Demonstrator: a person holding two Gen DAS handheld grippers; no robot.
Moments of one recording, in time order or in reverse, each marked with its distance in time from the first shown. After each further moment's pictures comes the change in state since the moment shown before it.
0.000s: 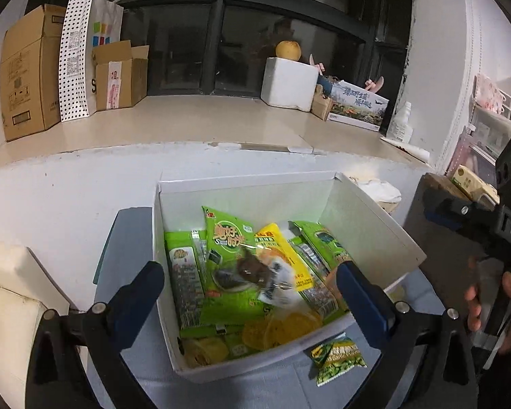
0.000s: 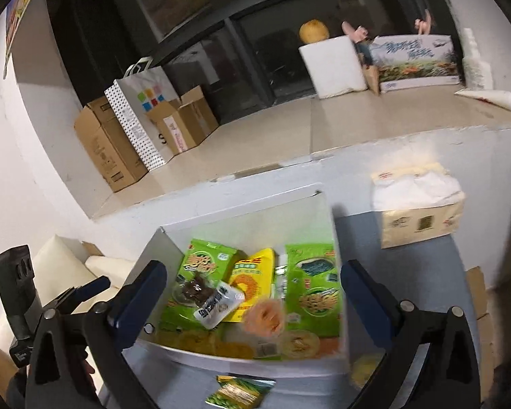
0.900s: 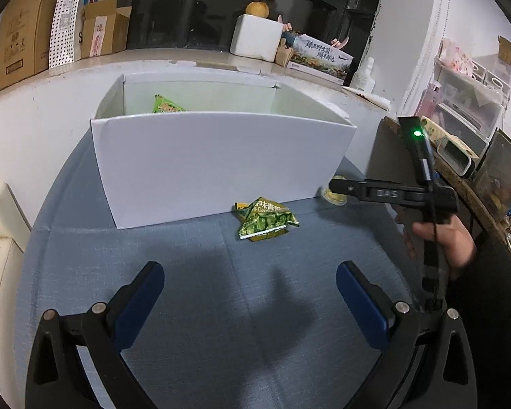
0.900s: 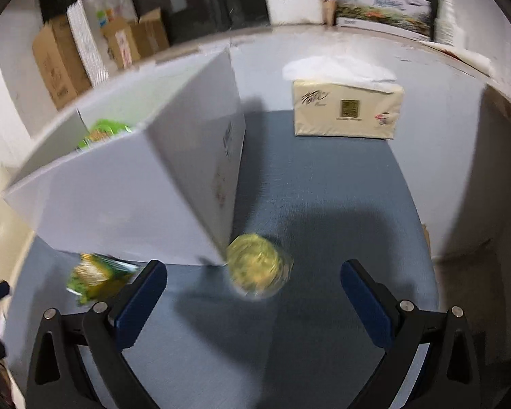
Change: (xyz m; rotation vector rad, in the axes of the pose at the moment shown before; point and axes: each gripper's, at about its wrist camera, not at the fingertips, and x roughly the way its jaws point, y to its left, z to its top) left arm -0.037 -0.057 -0.137 -0.027 0.127 -0.109; right arm 0.028 -0.079 -0.095 -0.143 0.280 -0.238
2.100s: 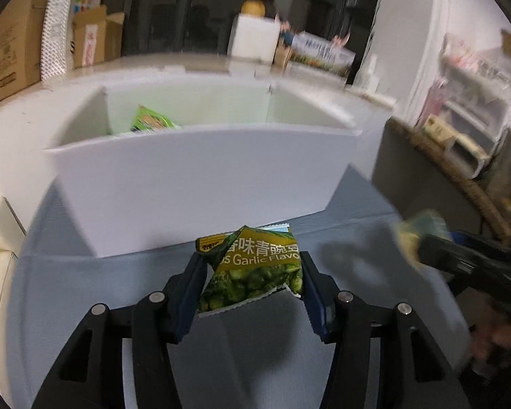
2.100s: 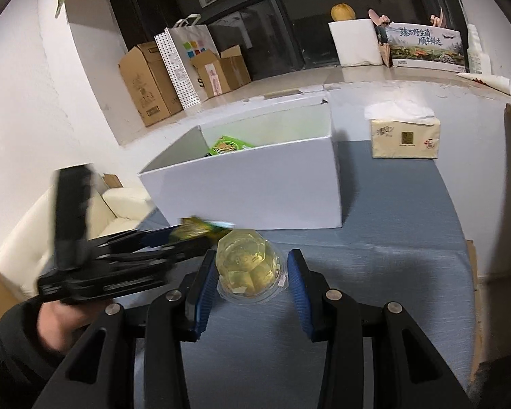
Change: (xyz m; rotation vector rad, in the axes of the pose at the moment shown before) left arm 0.005 -0.017 0.005 0.020 -0.044 0.022; right arm -0.107 0.055 -0.065 -0.045 -0.188 0.299
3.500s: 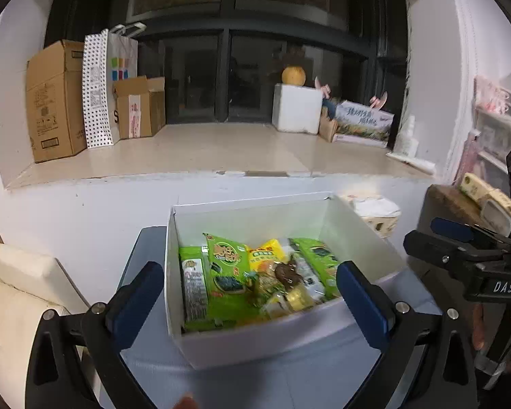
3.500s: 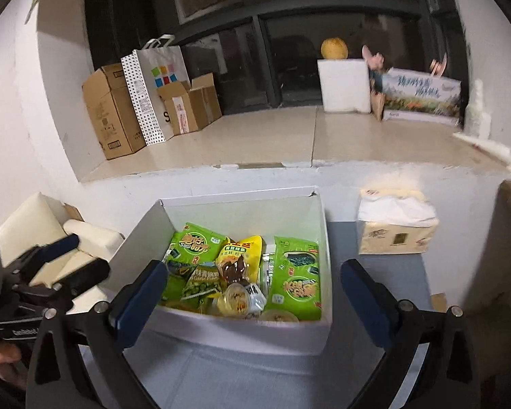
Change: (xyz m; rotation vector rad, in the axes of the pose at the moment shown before) left arm -0.042 0.030 0.121 0.022 -0.183 0.193; right arm 0.036 0.019 0.137 -0.036 -0.081 -0.197
